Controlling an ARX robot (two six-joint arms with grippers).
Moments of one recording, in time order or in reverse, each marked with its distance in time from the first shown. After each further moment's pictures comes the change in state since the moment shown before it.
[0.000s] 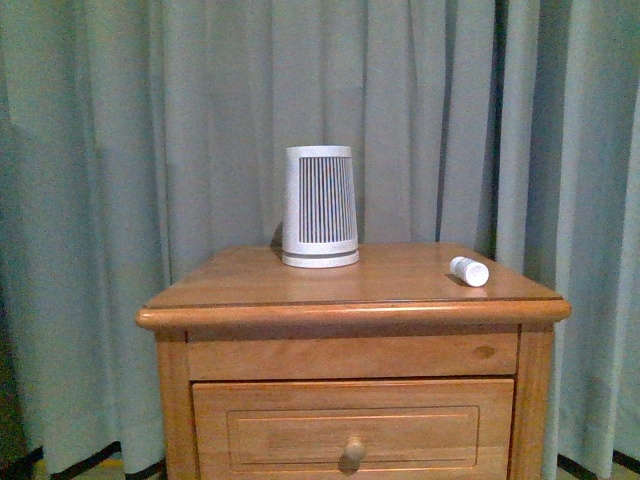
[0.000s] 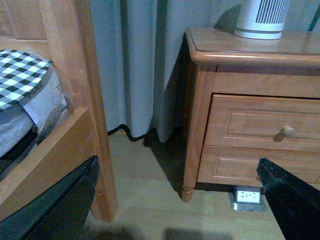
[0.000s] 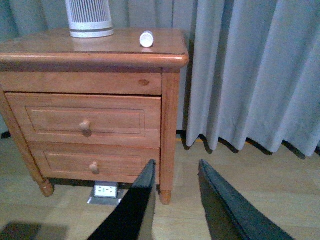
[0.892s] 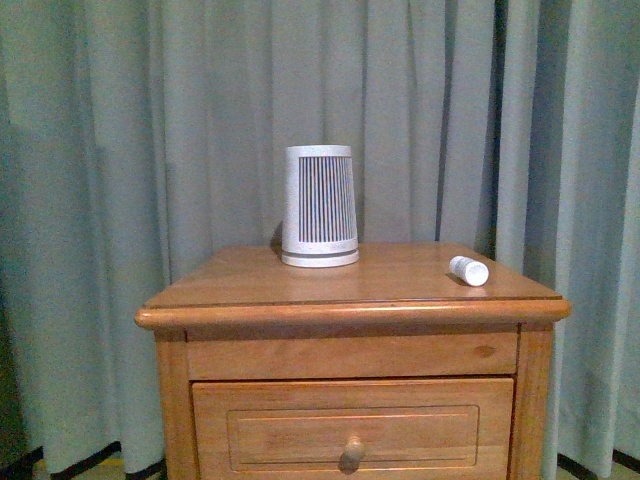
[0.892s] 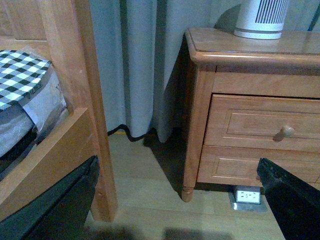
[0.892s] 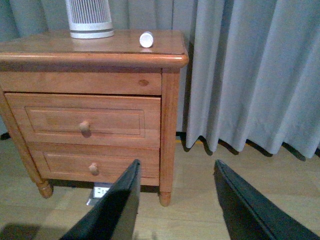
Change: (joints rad) left arm 0.000 0.000 0.000 0.000 0.000 0.000; right arm 0.000 -0.026 -0.021 0.002 -0.001 -0.003
